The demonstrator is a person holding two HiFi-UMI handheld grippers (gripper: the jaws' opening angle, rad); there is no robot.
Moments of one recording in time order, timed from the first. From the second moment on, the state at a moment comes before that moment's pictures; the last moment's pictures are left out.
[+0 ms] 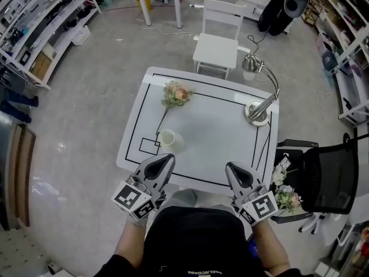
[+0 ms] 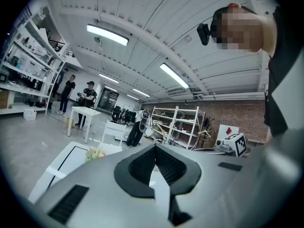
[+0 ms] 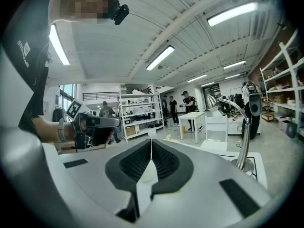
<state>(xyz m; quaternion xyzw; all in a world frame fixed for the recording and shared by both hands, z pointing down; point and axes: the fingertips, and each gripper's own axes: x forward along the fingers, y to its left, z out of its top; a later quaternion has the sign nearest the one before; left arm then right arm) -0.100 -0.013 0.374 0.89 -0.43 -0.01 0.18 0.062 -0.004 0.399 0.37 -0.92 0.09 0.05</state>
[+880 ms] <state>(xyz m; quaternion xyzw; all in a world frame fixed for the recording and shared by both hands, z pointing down) -0.199 -0.112 0.435 0.87 -0.44 0.02 0.22 0.017 -0.031 0.410 0.40 -0.90 0.13 0.10</state>
